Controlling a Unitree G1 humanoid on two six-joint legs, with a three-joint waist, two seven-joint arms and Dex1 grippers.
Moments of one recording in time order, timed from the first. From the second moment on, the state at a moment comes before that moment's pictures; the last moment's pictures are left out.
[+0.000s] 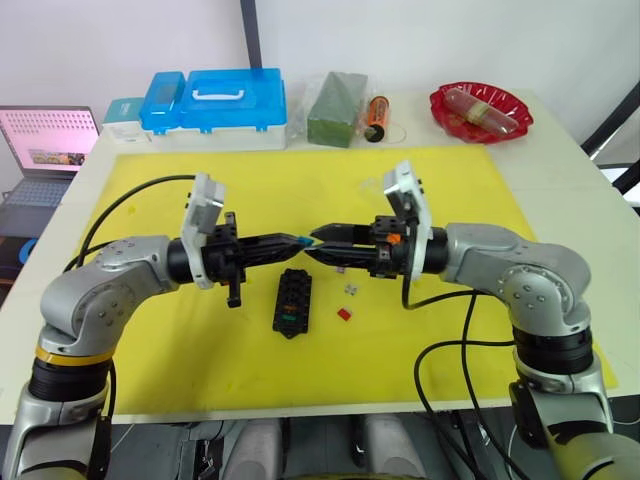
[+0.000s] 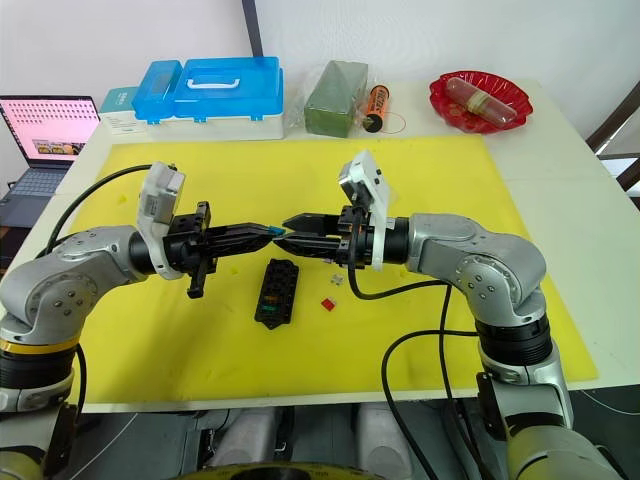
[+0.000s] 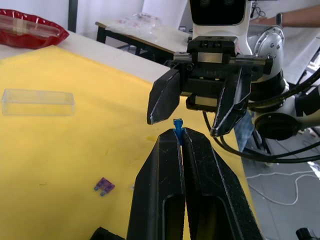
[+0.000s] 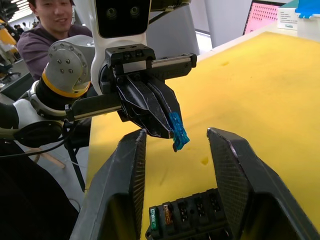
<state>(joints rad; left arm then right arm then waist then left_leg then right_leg) -0.43 0.67 0.08 -0.33 -0.92 0.78 -0.96 -0.63 -0.49 0.03 -0.41 0.90 1.04 0.71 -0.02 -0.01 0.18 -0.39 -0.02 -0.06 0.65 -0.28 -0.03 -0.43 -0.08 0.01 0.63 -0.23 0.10</state>
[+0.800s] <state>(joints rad) -0.26 0.79 0.10 -0.37 -0.79 0.69 -1.04 -0.68 -0.55 0.11 -0.41 0.85 1.03 0.74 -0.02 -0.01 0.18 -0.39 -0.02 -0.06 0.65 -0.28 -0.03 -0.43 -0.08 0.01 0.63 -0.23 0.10</state>
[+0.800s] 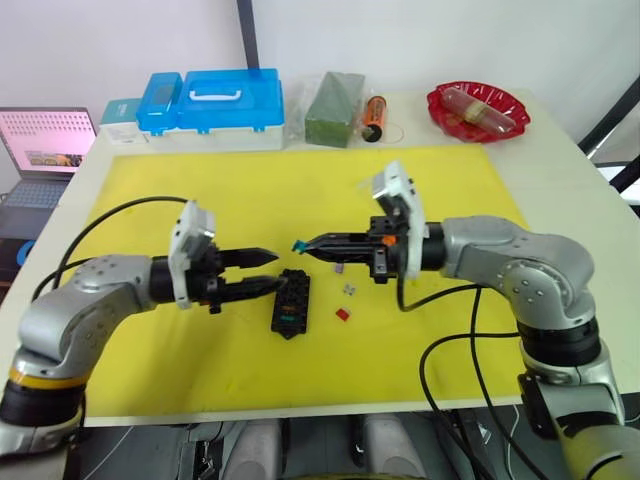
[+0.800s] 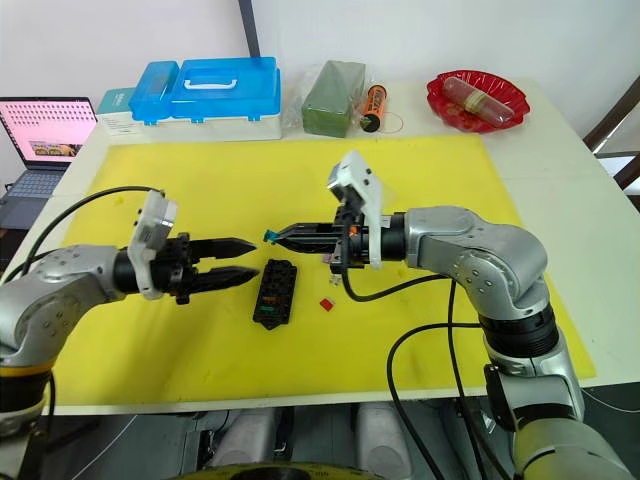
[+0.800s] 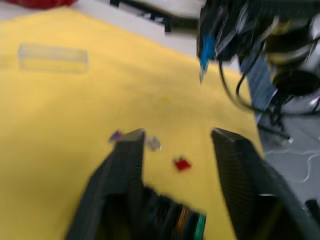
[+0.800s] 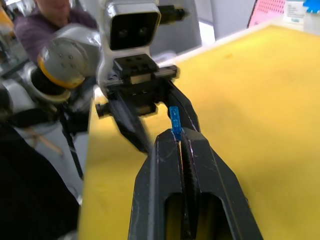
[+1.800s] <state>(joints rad) 0.05 0.65 0.09 -0.21 -0.45 -0.06 -1.20 -0.68 -0.56 0.44 -0.46 0.50 1.03 0.74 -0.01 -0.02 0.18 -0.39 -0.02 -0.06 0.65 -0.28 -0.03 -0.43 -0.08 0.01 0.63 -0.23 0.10</state>
